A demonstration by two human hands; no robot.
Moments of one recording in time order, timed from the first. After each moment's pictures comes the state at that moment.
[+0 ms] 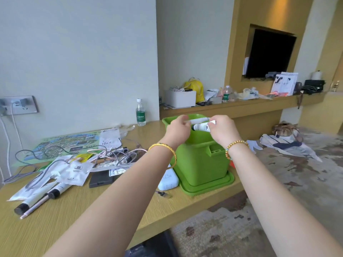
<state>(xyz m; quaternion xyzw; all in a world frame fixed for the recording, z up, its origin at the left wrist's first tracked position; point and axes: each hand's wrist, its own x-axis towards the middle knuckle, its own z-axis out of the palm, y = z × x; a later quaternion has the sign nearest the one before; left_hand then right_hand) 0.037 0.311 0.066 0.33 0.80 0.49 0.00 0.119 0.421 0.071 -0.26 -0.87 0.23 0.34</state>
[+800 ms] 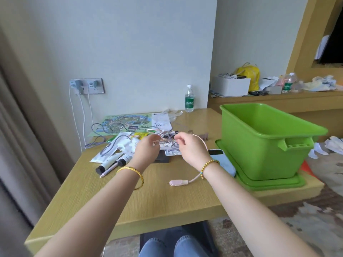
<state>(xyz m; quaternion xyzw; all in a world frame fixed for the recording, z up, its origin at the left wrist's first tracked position) -0.045 0.090 -0.026 0.16 0.90 0.39 -0.11 0.014 0.231 -0.018 -0.01 -0.92 0.31 0.24</state>
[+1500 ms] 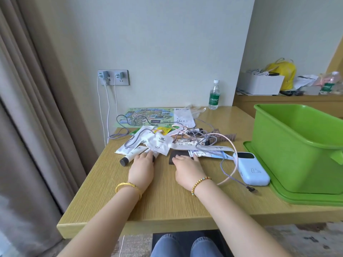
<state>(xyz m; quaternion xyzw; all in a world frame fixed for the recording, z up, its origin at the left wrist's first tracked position) -0.057 0.005 -0.101 0.10 0.97 0.18 -0.12 -0.013 0.158 -0.080 0.07 -0.99 0.05 0.04</state>
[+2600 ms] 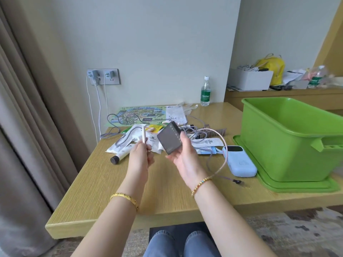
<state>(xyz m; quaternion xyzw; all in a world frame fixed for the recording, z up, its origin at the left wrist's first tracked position) -0.027 0.042 -0.053 -0.07 0.59 0.81 -0.01 0.021 0.152 -0.044 -0.02 -0.56 0.83 0.07</state>
